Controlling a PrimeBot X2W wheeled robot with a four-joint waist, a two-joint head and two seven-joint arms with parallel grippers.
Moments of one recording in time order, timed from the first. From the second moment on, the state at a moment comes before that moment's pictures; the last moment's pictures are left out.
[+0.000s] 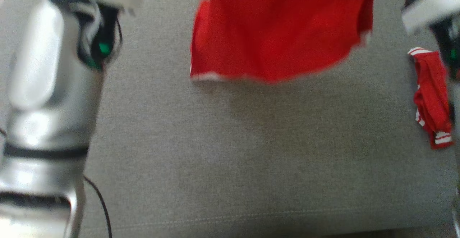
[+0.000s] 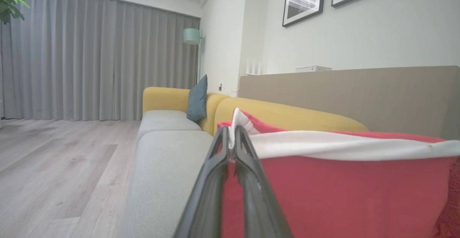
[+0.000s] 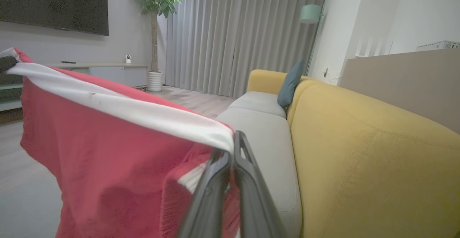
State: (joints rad) left arm -0.90 0.16 -0.30 0.31 -0.42 -0.04 -0.12; right arm -0.75 -0.32 0.16 0.01 0.32 0.12 0.29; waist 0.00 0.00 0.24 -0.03
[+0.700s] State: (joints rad) left arm -1.17 0.05 -0.21 1.06 -0.41 -0.10 -0.26; right arm -1.23 -0.11 0.47 0.97 0.30 0.12 -0.14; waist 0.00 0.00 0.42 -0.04
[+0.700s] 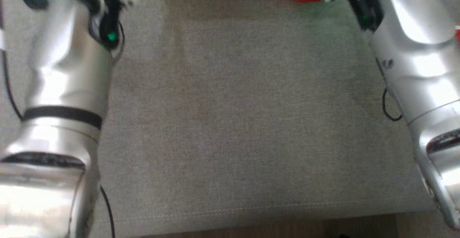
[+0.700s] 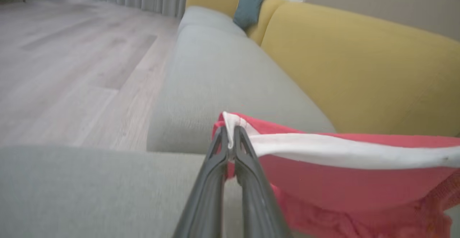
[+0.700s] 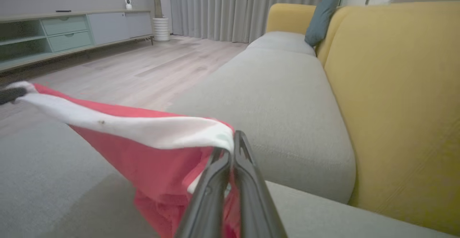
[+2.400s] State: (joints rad) left arm -0.27 0.15 -0.12 0.11 -0.43 -0.06 0.17; right arm -0.03 -0.07 0.20 -0.12 0.42 0.12 0.47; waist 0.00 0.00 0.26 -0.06
